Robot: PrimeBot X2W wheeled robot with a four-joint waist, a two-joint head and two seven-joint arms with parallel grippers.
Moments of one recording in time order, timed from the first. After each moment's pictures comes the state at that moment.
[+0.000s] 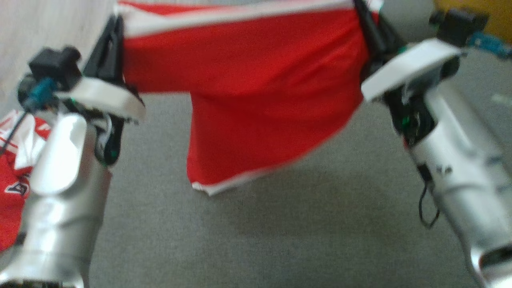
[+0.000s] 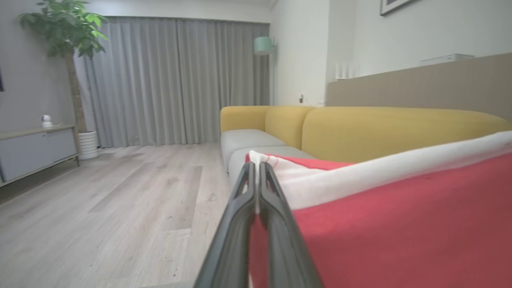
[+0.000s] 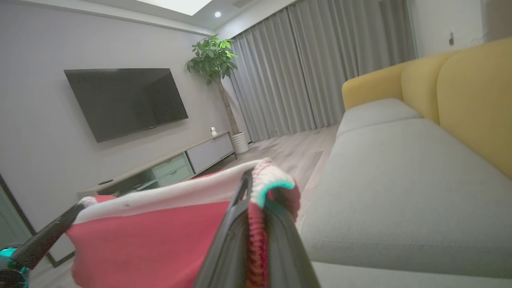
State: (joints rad) left arm -0.74 0.22 -0.25 0.56 -0.36 -0.12 -0.09; right arm -0.80 -0.21 0.49 0.53 0.80 0.12 -0.05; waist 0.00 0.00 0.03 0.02
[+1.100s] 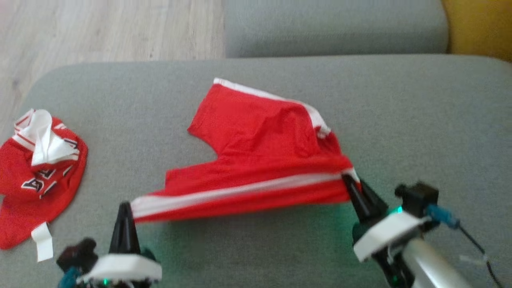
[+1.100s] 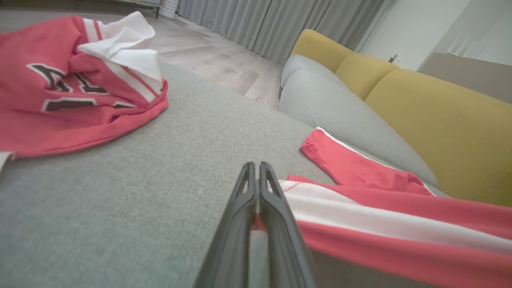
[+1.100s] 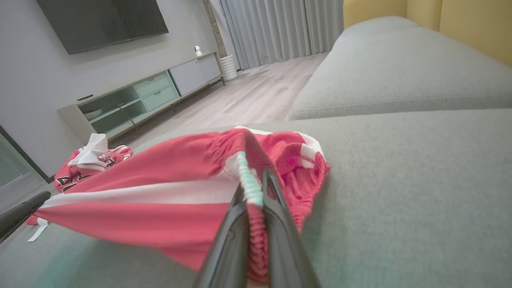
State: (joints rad) left arm -0.14 0.02 0.02 0.57 -0.44 -0.13 -0.26; right arm -0.27 -0.24 0.53 0.49 0.55 0.13 -0.25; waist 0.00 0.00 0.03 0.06
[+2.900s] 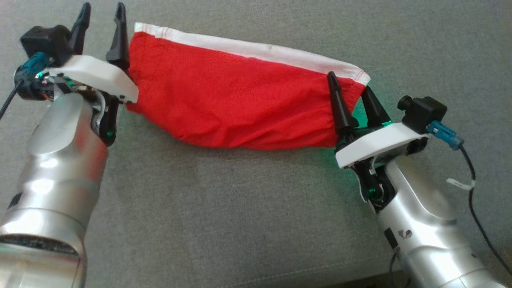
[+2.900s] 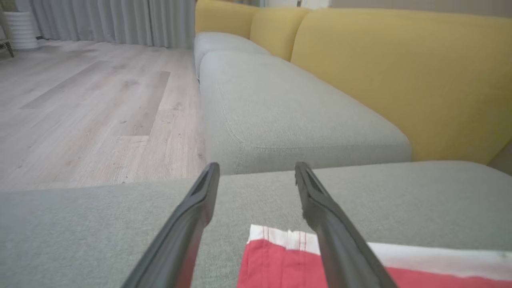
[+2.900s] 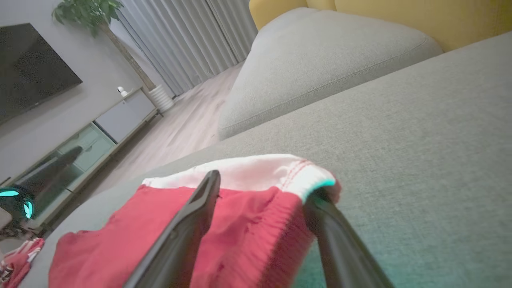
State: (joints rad) left arm -1.01 0.20 -0.43 1.06 -0.55 -0.13 -0.25; right arm -0.56 -0.07 0.42 0.59 0.66 0.13 -0.26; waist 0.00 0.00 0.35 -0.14
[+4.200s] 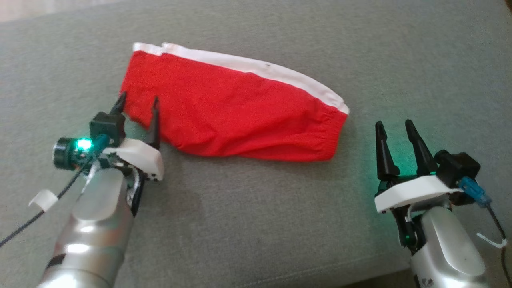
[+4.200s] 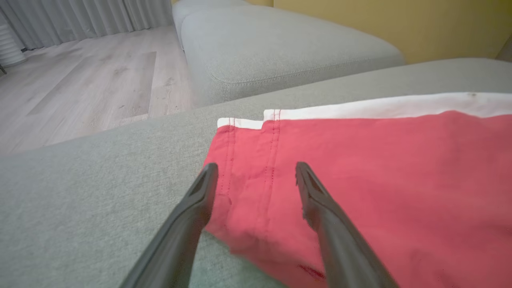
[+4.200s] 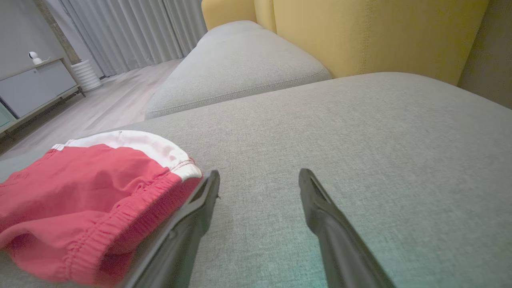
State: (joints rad) left arm -0.70 0.13 -0.26 0.95 -0.17 -0.06 -0.25; right arm -0.29 -0.06 0.08 0.48 0.24 0.13 -0.26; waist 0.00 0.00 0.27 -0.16
